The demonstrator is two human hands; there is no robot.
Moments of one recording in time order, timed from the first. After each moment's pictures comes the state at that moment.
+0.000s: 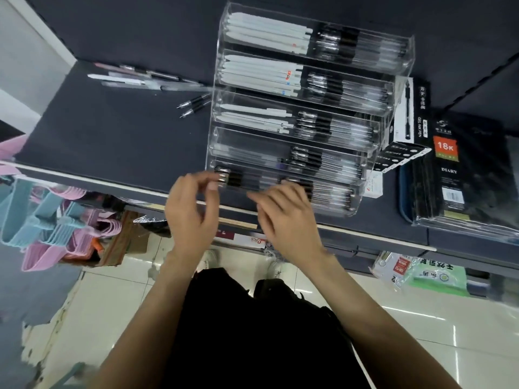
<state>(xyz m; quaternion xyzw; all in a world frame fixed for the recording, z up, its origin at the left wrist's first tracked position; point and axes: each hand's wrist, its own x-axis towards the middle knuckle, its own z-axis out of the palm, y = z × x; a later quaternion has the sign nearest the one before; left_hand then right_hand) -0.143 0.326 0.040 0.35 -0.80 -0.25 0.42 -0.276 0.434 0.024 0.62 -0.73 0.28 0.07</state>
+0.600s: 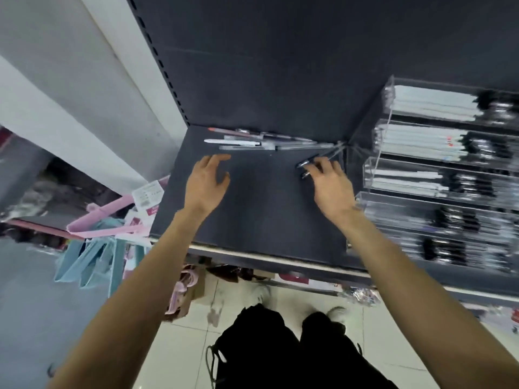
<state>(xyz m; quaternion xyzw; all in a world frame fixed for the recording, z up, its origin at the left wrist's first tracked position) -0.043 -0.018 0.002 0.40 -0.87 -0.25 0.16 -0.238 0.153 0.001 0.49 -0.87 0.05 -0.04</state>
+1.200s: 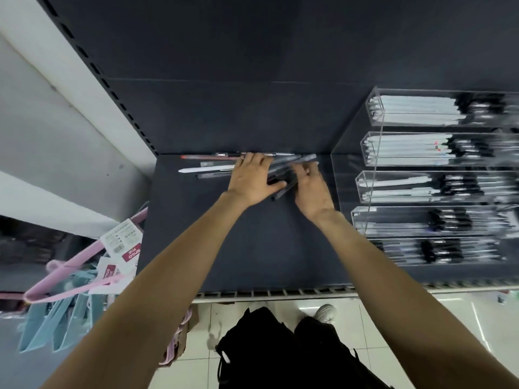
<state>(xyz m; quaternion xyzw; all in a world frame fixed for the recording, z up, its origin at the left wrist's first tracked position) -0.179 -0.037 -0.024 0.18 -0.97 -0.15 -0.03 -0.251 0.102 -0.019 0.35 -0.92 0.12 -0.13</state>
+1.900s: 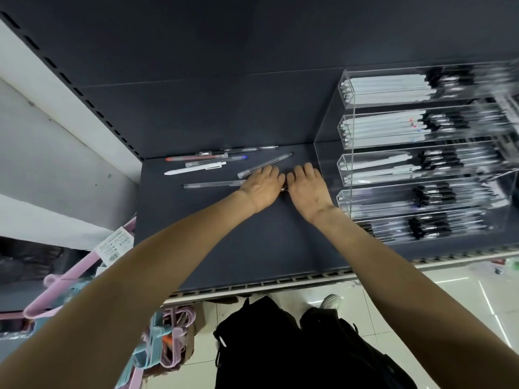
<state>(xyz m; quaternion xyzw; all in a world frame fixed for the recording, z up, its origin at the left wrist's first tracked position) -0.192 0.011 -0.024 -0.01 -0.99 0.06 -0.13 -0.243 0.130 -0.020 0.45 -0.88 -0.14 0.00</state>
